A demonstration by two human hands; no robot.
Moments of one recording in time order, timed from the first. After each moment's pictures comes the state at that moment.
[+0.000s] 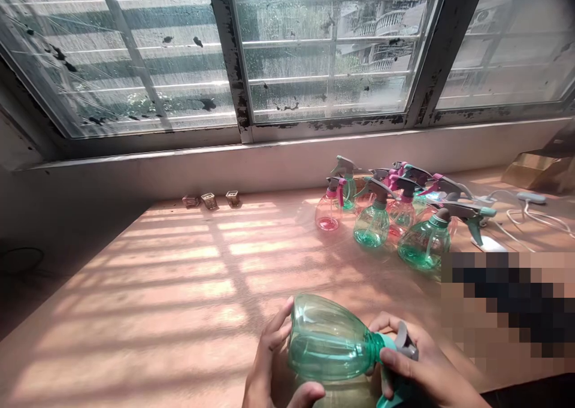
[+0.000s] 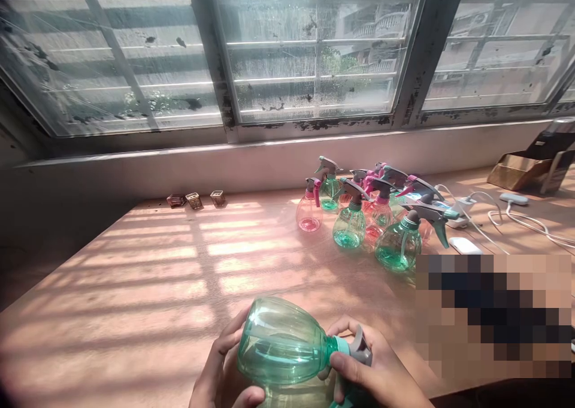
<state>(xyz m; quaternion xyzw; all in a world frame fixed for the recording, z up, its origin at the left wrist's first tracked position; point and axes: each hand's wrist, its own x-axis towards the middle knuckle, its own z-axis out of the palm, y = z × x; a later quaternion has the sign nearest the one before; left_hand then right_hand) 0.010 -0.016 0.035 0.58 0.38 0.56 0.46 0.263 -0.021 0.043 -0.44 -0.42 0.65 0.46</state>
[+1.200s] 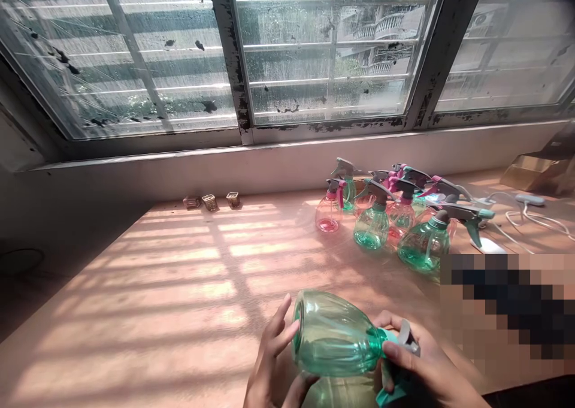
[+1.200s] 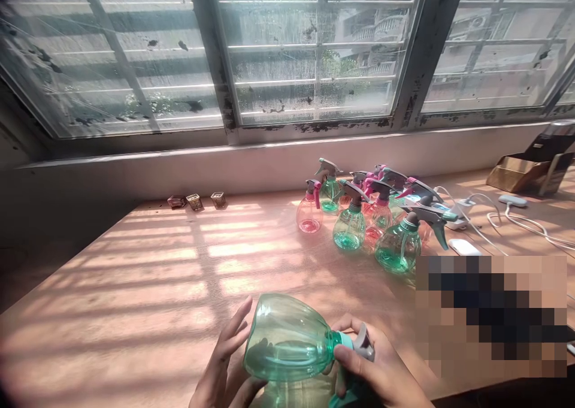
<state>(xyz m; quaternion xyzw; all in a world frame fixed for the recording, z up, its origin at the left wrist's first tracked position) 0.010 -0.015 0.034 0.60 0.40 0.56 0.40 0.264 -0.020 0.042 -0.45 -0.41 0.65 0.47</state>
